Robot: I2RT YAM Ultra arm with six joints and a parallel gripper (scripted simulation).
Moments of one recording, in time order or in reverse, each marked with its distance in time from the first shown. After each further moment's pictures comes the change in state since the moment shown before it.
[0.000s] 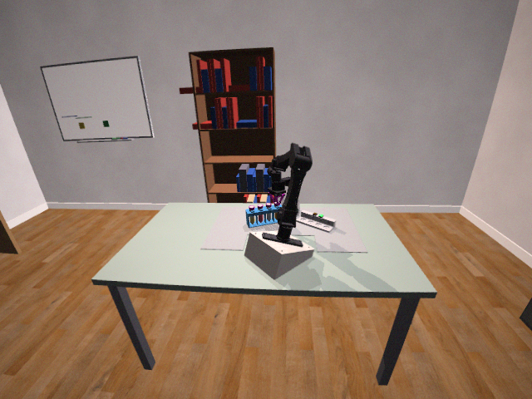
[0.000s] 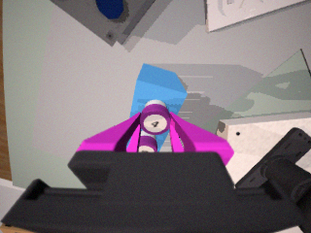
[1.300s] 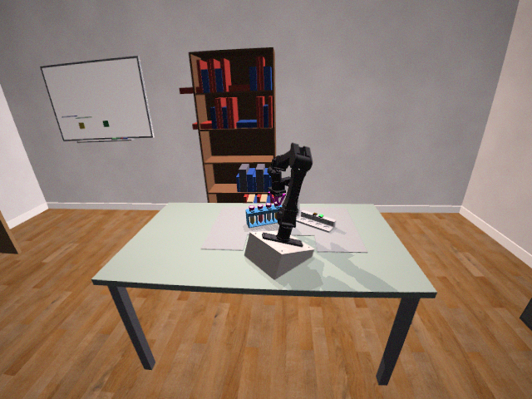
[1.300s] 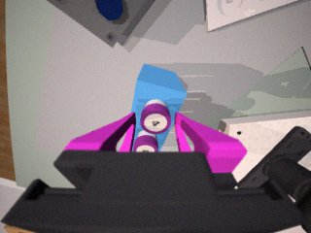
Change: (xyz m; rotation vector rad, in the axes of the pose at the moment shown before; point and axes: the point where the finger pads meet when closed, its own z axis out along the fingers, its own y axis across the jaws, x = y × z) arm 0.000 0.000 -0.001 -0.005 -0.001 0.014
